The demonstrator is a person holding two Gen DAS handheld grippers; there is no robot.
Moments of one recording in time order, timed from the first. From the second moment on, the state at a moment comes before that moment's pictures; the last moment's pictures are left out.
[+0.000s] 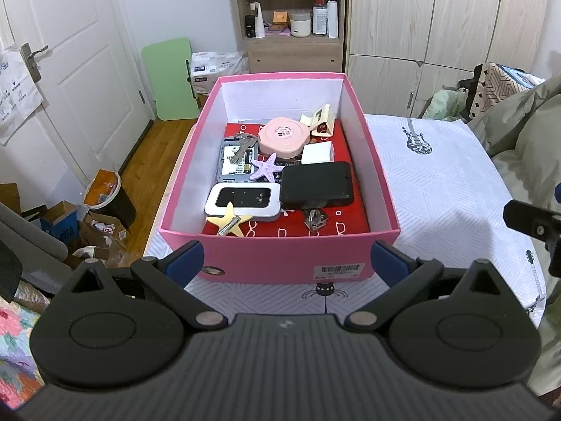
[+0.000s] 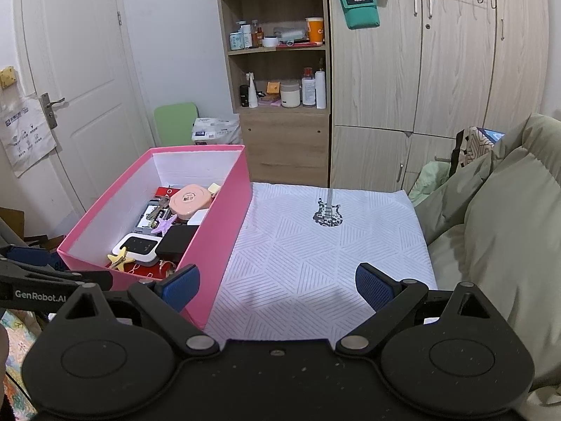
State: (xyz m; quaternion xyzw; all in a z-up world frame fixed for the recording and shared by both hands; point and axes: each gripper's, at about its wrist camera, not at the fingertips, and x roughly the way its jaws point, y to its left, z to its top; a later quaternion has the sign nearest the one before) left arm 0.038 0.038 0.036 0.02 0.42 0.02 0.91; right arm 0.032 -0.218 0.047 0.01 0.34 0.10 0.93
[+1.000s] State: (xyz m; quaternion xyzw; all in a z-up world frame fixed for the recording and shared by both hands) left arm 0.033 0.038 0.036 0.02 0.42 0.01 0.91; right arm 0.027 -0.227 0.046 0.01 0.34 0.08 0.94
